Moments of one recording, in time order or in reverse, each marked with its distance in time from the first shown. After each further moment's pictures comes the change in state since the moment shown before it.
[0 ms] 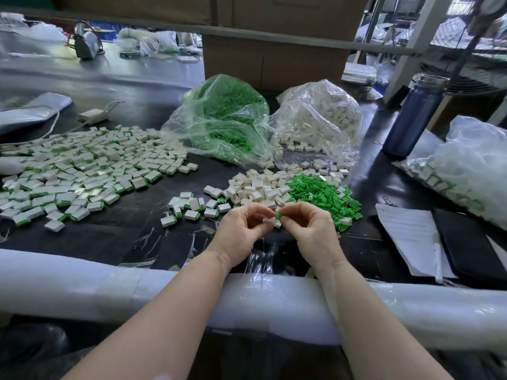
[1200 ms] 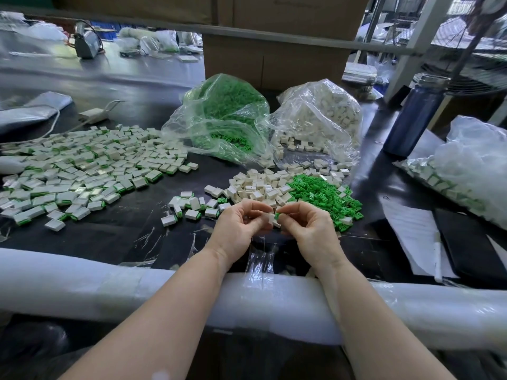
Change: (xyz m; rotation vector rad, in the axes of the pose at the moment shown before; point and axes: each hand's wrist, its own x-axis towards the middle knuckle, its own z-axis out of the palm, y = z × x) left_hand 0.003 -0.006 -0.001 -0.201 0.038 -0.039; right_hand -0.001 0.000 0.002 0.085 -0.052 0.039
